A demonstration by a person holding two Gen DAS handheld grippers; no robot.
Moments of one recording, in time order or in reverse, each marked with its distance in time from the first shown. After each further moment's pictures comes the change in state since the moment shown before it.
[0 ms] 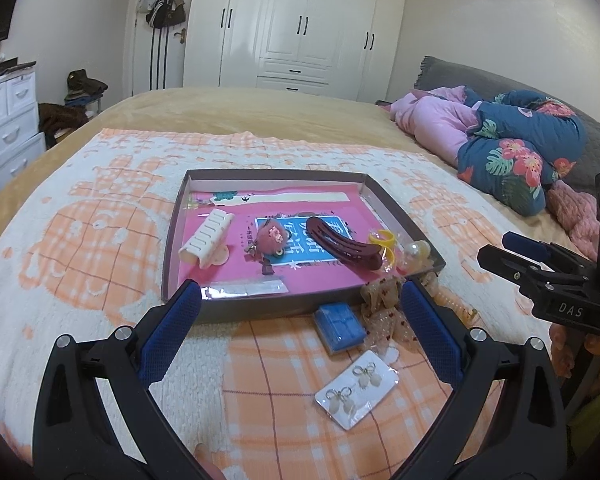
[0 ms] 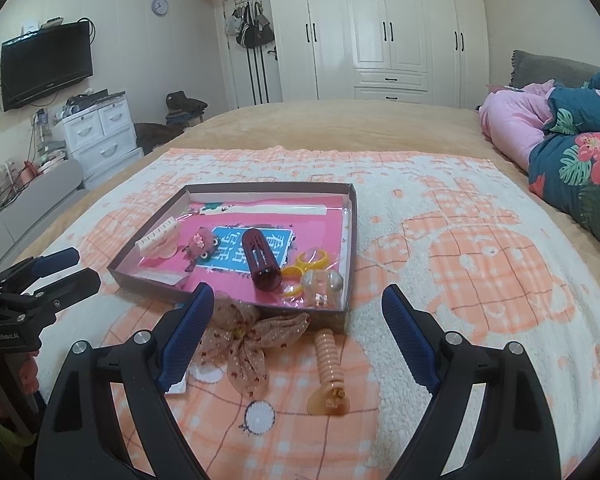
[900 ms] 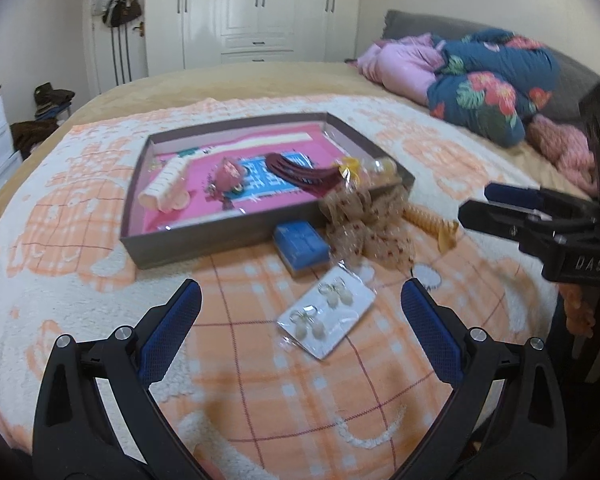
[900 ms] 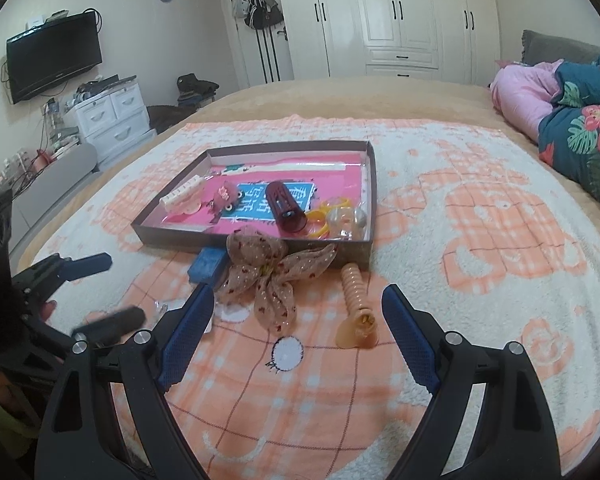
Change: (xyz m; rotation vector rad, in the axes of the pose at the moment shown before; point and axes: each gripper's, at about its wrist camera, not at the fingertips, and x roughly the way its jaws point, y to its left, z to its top) left arm 0.008 -0.033 -0.051 0.162 0.127 -0.041; right arm -0.012 0.014 -0.039 0.014 0.083 0.056
